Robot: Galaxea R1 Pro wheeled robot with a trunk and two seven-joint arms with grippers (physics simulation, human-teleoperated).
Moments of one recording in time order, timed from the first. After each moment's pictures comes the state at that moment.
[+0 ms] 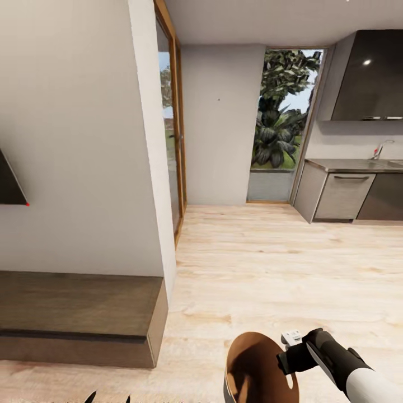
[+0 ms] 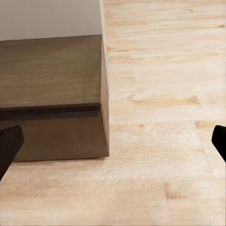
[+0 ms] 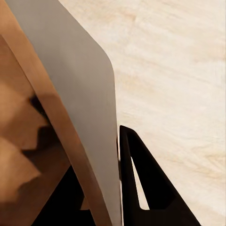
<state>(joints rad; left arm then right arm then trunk) 0.22 0.06 -0.01 -1.14 -0.02 -0.30 -0.03 -0.60 -0.24 0.29 -0.43 0.00 0.62 0.57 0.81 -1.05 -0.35</state>
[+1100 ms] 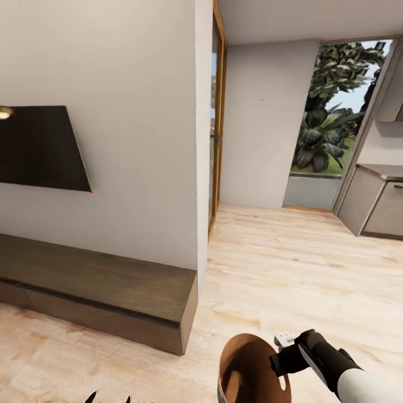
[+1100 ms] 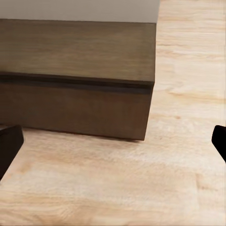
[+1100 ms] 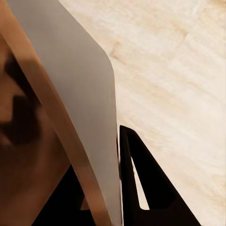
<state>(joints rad) 0.22 0.06 -0.01 -1.14 -0.02 -0.29 -0.03 -0.60 -0.19 0.29 -0.42 0.00 0.62 0.54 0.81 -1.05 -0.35</state>
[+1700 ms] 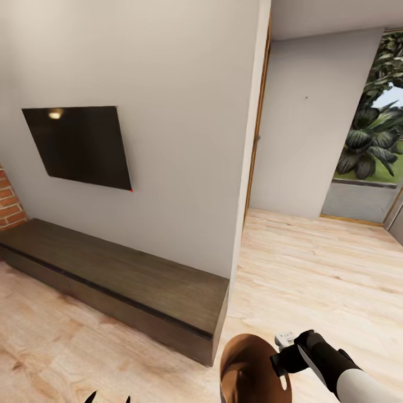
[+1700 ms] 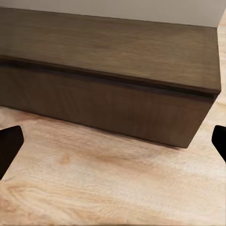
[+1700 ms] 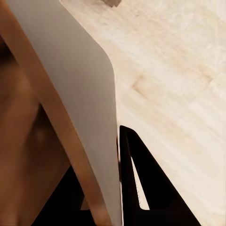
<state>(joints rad) 0.22 0.06 -0.02 -1.14 -0.01 -0.29 -0.03 -0.60 -0.19 0.29 -0.42 -0.01 0.62 0.50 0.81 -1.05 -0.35</state>
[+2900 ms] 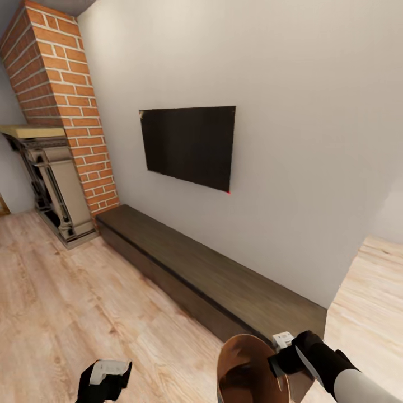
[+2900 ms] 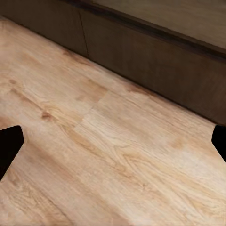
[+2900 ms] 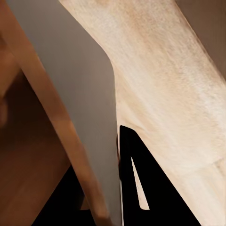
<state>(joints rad) 0.10 0.07 0.00 -1.30 -0.01 0.12 -0.02 -0.60 -0.17 0.29 -0.41 -0.01 0.62 0.50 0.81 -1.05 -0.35</state>
